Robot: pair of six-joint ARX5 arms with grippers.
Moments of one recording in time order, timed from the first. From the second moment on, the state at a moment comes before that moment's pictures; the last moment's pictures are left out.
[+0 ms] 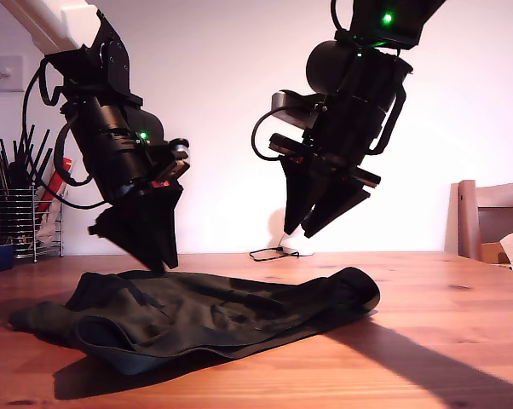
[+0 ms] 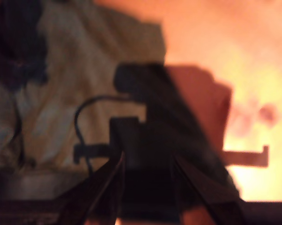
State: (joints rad) left arm -0.33 2.16 1.75 -1.14 0.47 0.27; right arm 0.45 1.96 1.56 -0.71 -0.28 -0.18
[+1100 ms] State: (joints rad) left arm -0.49 2.14 1.46 -1.34 0.30 0.22; right arm 0.42 1.96 1.56 -0.63 -0.29 -0.18
